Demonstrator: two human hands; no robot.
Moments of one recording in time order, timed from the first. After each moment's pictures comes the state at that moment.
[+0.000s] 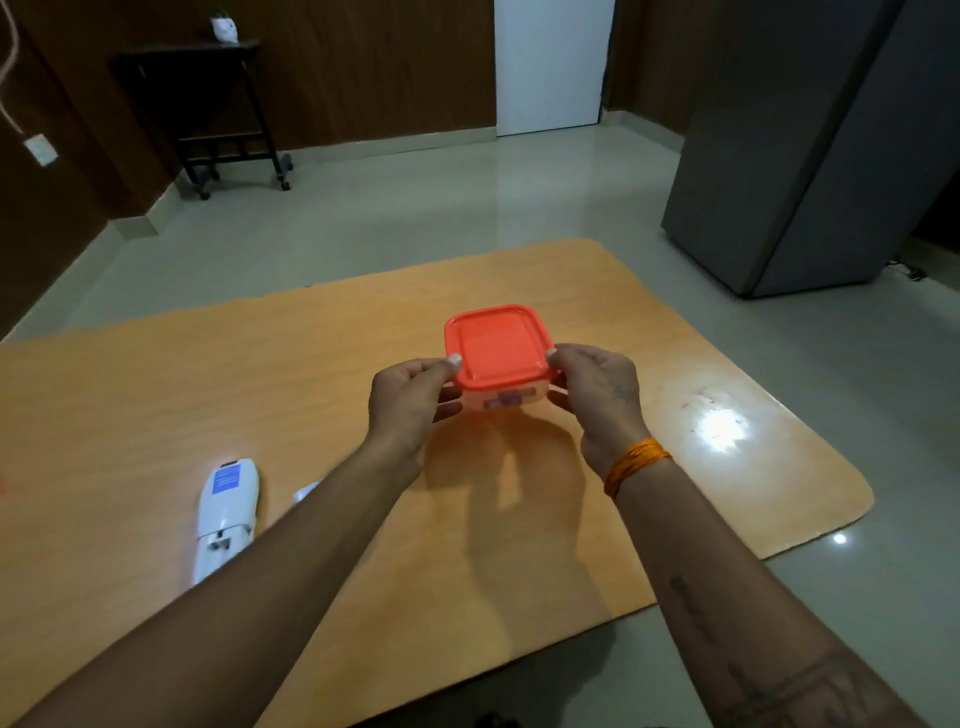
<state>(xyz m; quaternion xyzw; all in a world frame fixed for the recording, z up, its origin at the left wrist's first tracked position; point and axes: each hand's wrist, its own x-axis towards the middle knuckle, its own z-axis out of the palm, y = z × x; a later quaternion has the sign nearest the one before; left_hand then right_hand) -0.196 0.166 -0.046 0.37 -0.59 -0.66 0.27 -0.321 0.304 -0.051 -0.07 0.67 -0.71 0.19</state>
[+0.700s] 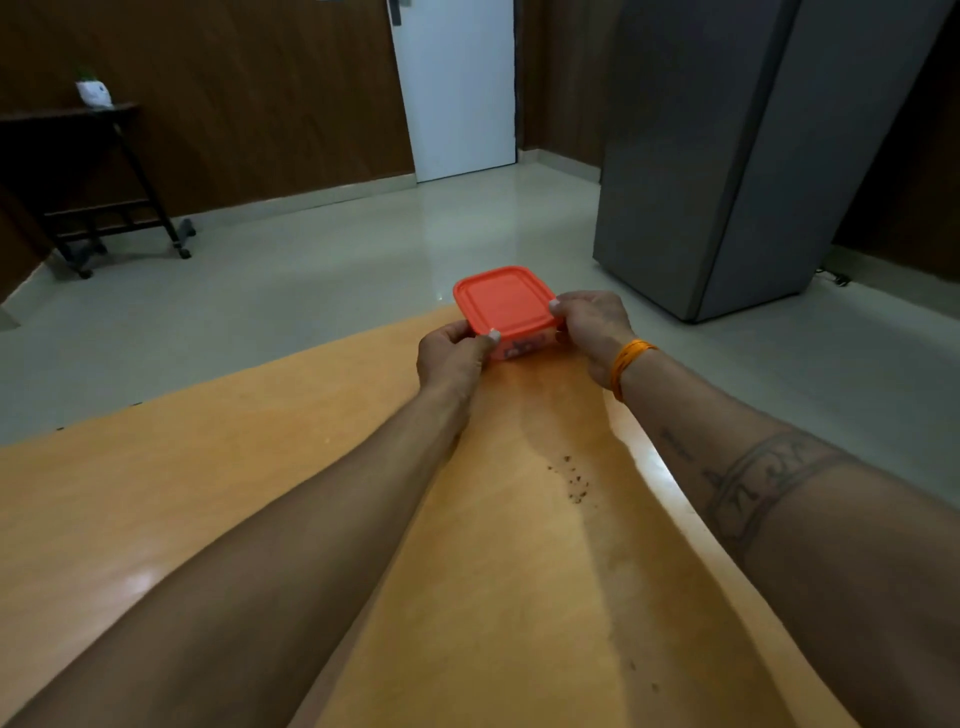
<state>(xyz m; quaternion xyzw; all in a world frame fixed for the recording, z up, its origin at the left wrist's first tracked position) -0.500 0.106 -0.091 0.30 -0.64 -0.67 0.23 -0.608 0.239 -0.065 -0.07 0.74 -0.66 0.12</state>
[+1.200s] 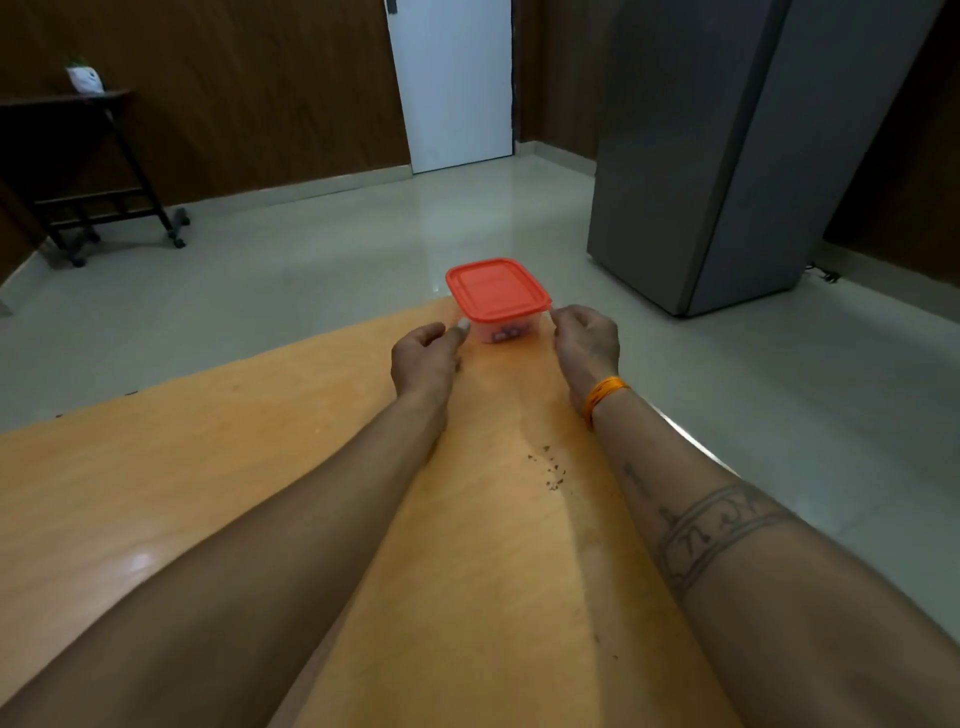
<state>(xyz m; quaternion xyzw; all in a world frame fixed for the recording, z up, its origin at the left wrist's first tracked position) -0.476 0.110 -0.087 0.34 -0.62 -0.66 0.27 -0.585 0.251 -0.094 -0.04 0.73 -0.68 0.04</state>
